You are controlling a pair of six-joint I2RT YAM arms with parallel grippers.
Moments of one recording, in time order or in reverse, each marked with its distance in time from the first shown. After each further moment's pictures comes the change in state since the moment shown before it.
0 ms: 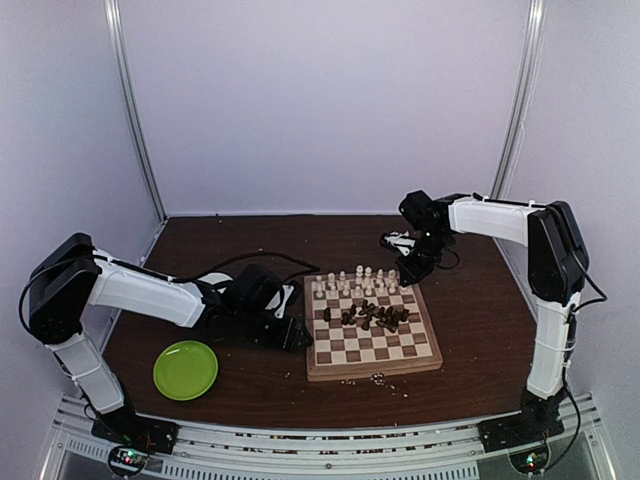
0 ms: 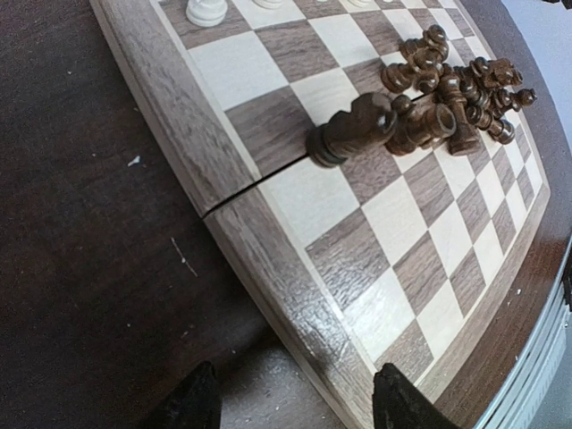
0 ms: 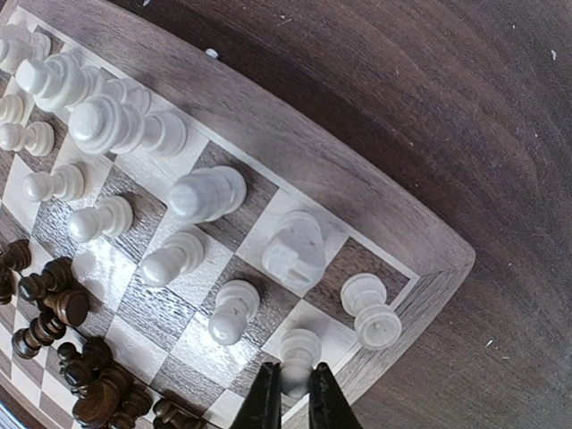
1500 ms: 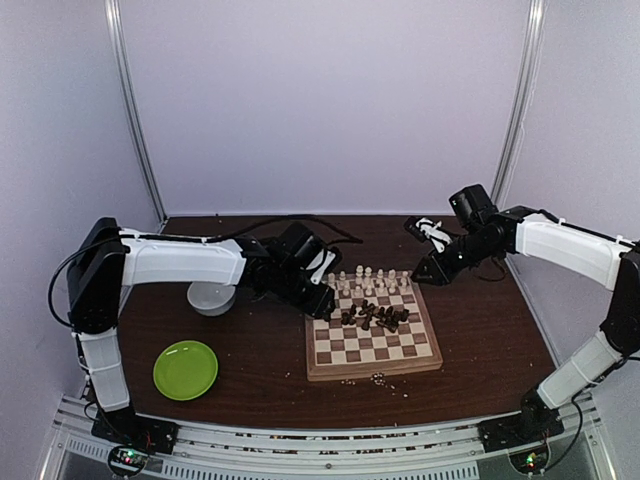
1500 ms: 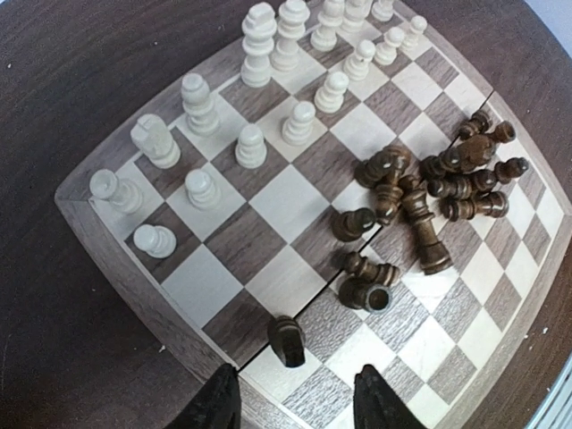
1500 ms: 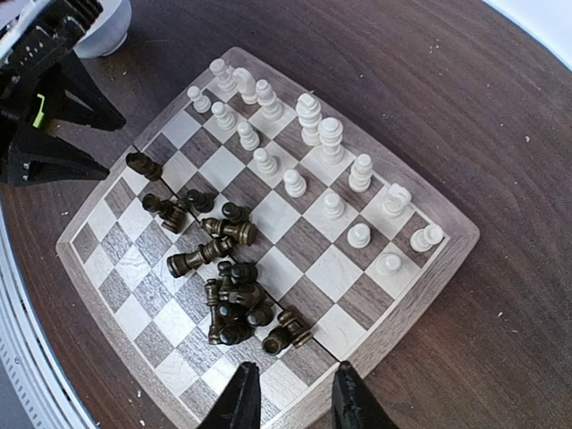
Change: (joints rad) left arm -0.018 0.219 0.538 -0.380 -0.141 0.296; right arm -0.043 -0.528 -0.434 0.233 -0.274 -0.057
